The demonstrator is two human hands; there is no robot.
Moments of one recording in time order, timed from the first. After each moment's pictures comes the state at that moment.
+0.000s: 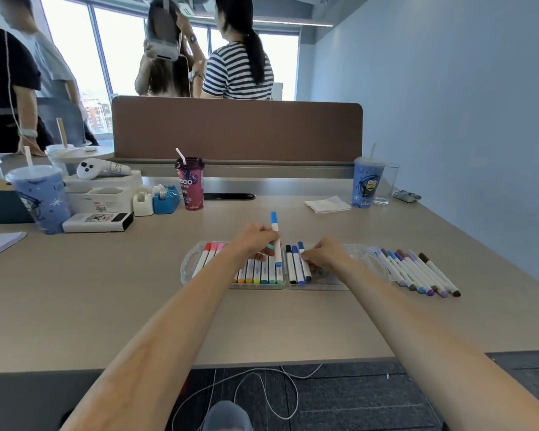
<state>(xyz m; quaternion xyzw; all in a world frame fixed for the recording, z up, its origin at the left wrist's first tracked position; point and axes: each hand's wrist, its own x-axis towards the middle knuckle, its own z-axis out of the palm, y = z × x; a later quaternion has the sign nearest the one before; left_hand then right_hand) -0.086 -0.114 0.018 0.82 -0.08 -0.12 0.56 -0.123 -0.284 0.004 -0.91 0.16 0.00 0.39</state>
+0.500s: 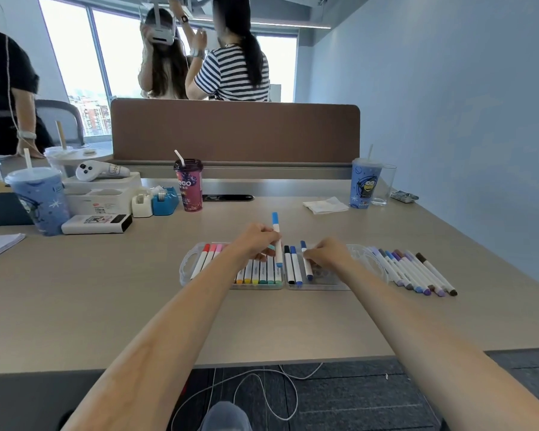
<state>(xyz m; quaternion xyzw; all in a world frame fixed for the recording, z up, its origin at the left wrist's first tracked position) -0.090 -0.119 0.020 0.82 -0.09 -0.12 0.56 -0.126 -0.294 0.003 -0.91 0.15 -0.02 0.38</state>
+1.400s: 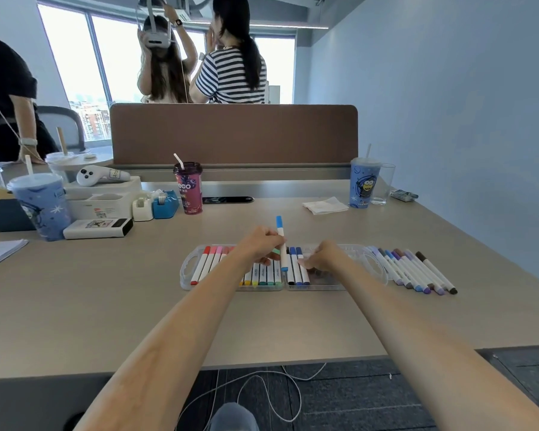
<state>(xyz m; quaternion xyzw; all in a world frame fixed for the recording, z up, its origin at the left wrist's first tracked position) -0.103 -0.127 0.024 0.82 -0.10 -0.12 0.55 -0.113 -0.291 -0.004 -0.93 0.18 0.03 0.32</state>
